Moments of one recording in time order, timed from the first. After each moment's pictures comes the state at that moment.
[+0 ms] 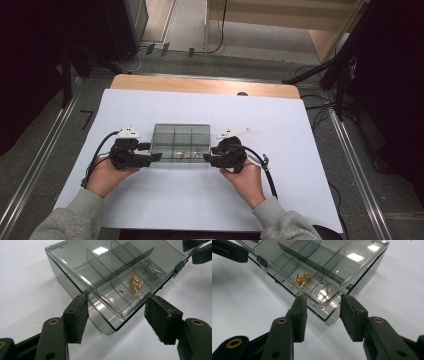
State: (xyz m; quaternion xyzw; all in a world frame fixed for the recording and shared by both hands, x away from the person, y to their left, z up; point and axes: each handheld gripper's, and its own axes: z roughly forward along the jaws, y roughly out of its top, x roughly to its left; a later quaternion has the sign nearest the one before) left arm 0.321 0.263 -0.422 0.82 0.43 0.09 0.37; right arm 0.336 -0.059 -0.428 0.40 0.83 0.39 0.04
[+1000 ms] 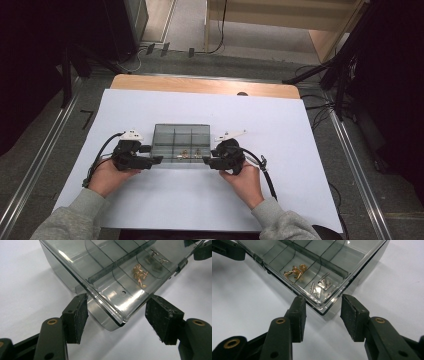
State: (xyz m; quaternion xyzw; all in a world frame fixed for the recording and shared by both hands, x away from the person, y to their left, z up) left arm 0.324 0.262 -0.434 0.83 0.42 0.08 0.36; right arm 0.337 -0.056 -0.440 0.40 0.84 0.37 0.04
